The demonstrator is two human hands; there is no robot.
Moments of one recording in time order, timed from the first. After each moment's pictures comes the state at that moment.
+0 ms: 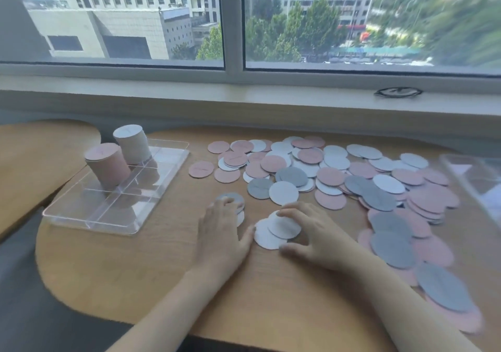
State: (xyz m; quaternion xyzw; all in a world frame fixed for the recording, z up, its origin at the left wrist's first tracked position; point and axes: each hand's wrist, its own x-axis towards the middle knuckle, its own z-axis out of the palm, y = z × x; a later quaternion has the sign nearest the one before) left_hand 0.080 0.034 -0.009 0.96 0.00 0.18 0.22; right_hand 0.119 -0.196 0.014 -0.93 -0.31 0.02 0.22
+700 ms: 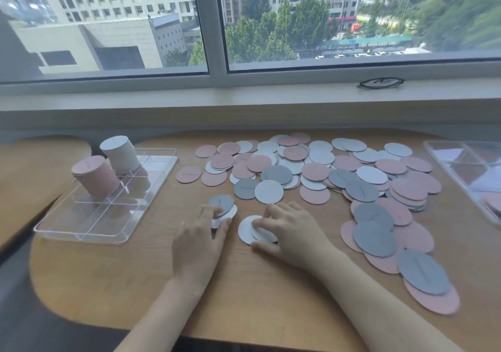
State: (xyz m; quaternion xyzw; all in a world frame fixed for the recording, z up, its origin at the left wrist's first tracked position) left_hand 0.067 0.035 0.000 0.94 0.04 0.26 0.22; right_hand 0.114 -0.175 0.001 -0.91 -0.35 -0.18 0.12
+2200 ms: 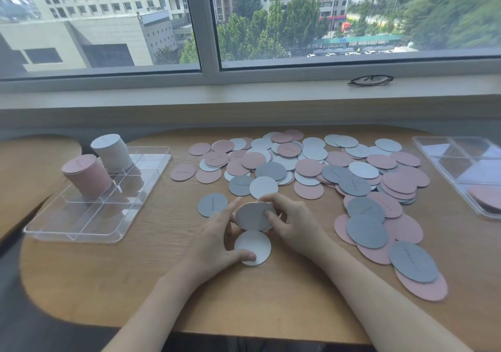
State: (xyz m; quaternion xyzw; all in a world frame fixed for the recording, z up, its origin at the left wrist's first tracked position) left_hand 0.069 0.034 0.005 0.93 -0.14 0.04 0.35; right_hand 0.107 -0.182 0.017 -0.86 -0.23 -0.10 0.44
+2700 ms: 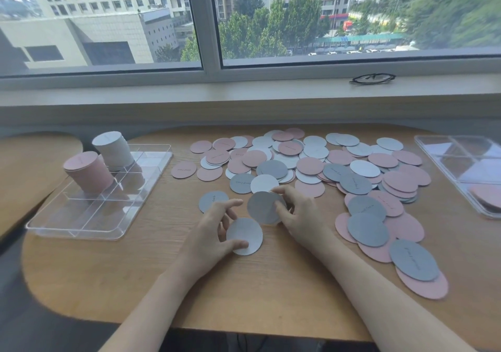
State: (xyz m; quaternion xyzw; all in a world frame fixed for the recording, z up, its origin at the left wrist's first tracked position) left_hand 0.068 0.036 0.008 0.89 -0.13 0.09 0.43; right_hand 0.110 -0.186 0.018 -0.87 -0.14 -0.09 0.47
